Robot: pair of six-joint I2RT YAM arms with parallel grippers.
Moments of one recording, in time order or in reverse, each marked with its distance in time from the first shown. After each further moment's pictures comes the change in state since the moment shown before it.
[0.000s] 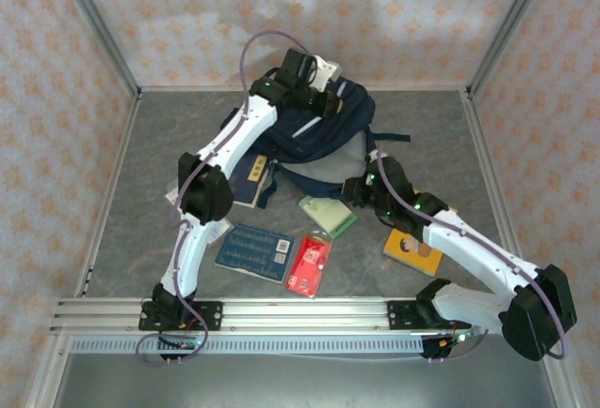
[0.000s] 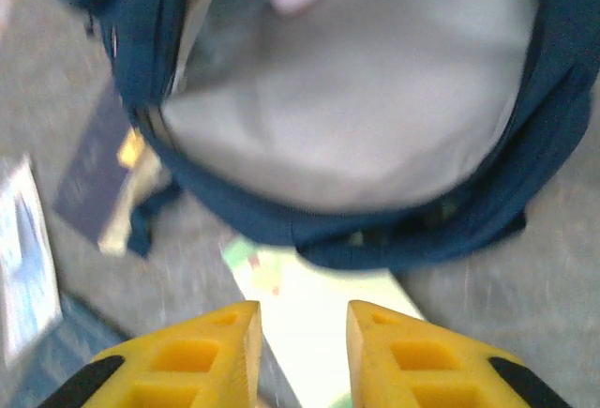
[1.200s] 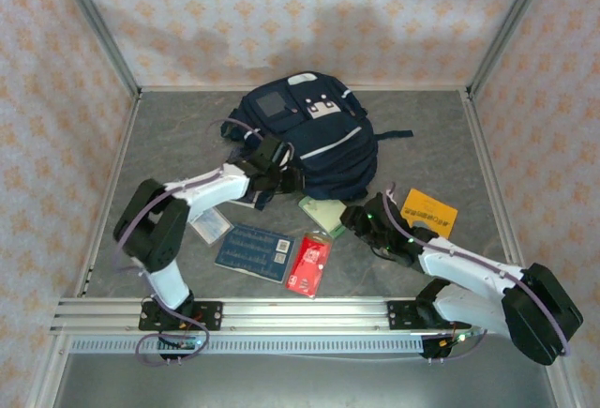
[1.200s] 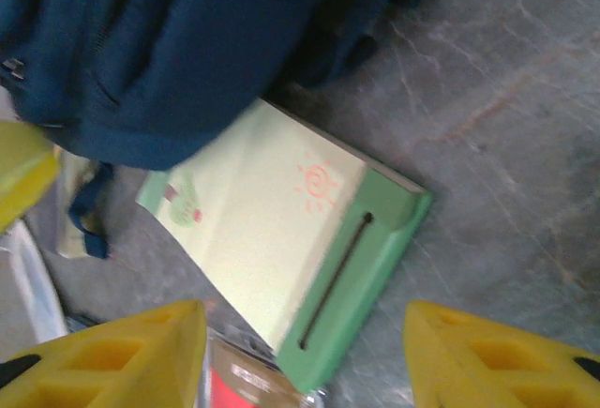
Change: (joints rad) left arm -0.065 -0.545 -1.249 0.443 -0.269 -0.498; right arm 0.068 -0.049 -0.373 0.318 0.031 0.541
